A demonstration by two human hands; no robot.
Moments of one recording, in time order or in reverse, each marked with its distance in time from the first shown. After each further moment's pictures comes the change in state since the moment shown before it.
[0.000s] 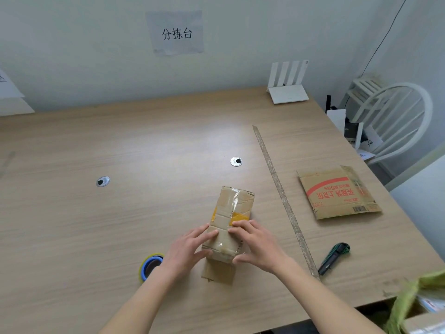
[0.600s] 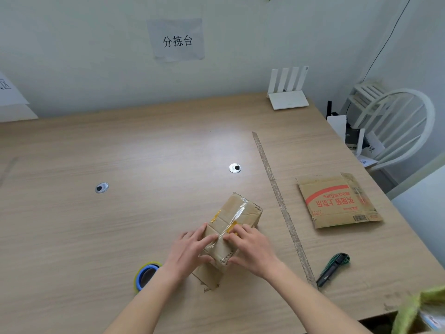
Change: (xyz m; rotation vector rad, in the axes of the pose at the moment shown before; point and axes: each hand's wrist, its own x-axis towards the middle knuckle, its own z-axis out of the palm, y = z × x) left_hand 0.026 0.017 -0.006 0.256 0.092 0.033; right_hand 0.017 0.004 0.001 -0.185 0.110 -0.071
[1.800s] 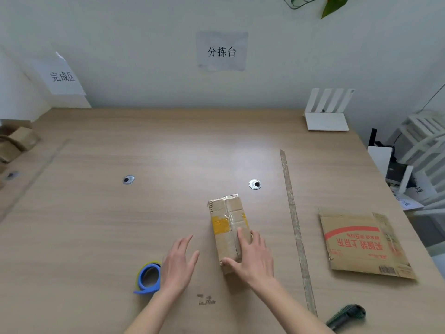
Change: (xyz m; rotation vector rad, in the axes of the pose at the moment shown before) left_hand -0.016 0.015 0.007 -0.341 0.231 -0.791; right_hand 0.039 -0.003 -0.026 0.117 -0.273 0.451
